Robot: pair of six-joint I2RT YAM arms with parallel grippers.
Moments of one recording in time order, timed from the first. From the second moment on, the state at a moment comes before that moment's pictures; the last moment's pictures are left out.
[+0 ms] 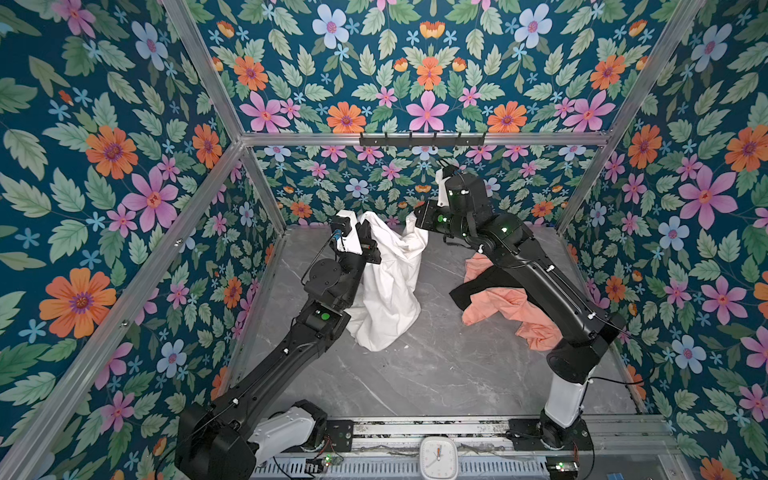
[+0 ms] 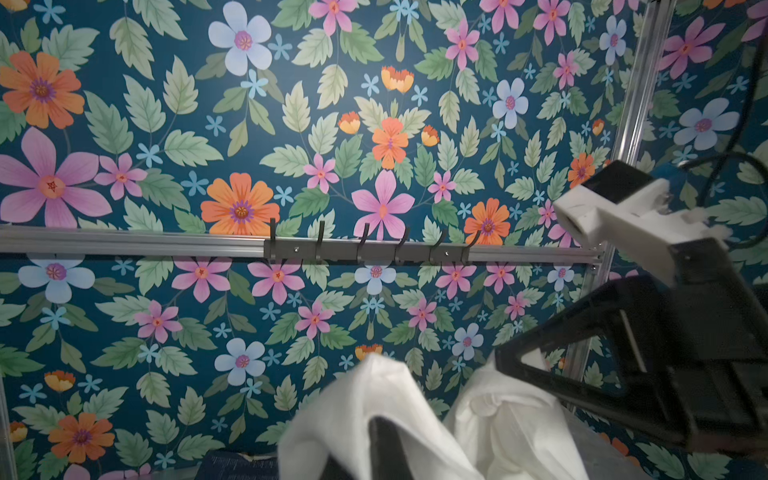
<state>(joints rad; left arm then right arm) -0.56 1.11 0.89 0.53 -0.25 -0.05 0.69 1.85 2.18 -0.73 0.05 0.66</state>
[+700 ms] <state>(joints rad) -0.52 0.89 0.62 0.15 -0.36 -0.22 0.69 1.80 1.81 -0.66 -0.03 0.69</state>
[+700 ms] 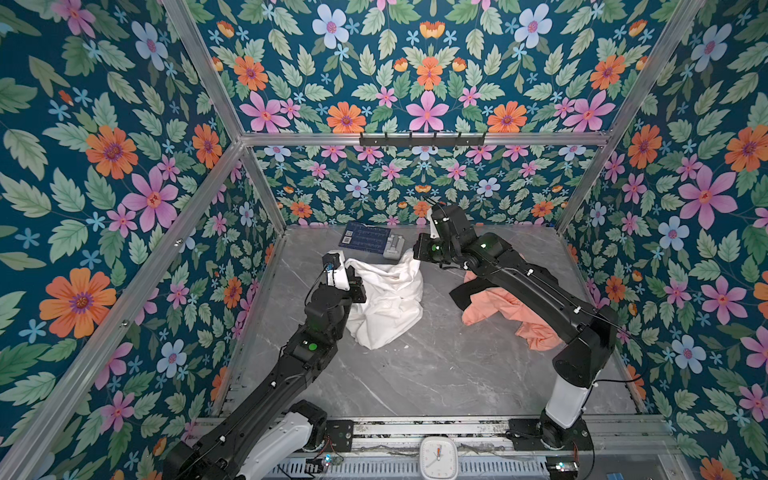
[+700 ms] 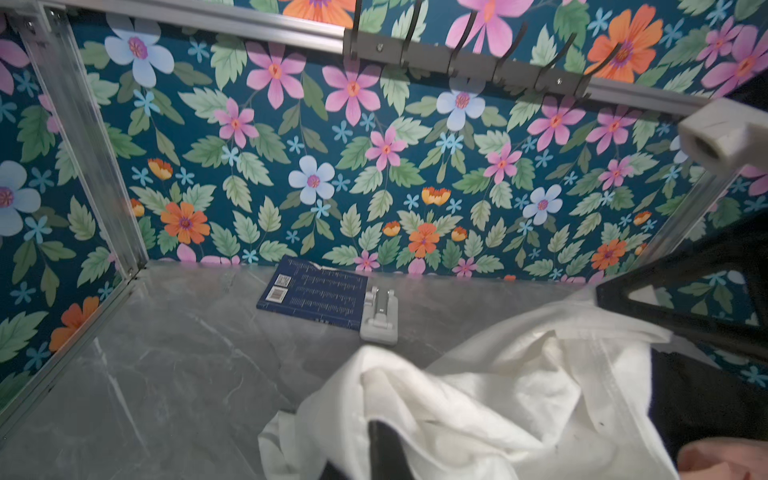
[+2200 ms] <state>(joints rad) -0.53 1.20 0.40 0.02 -0.31 -0.72 0.69 1.70 1.08 -0.50 -0.01 0.77</state>
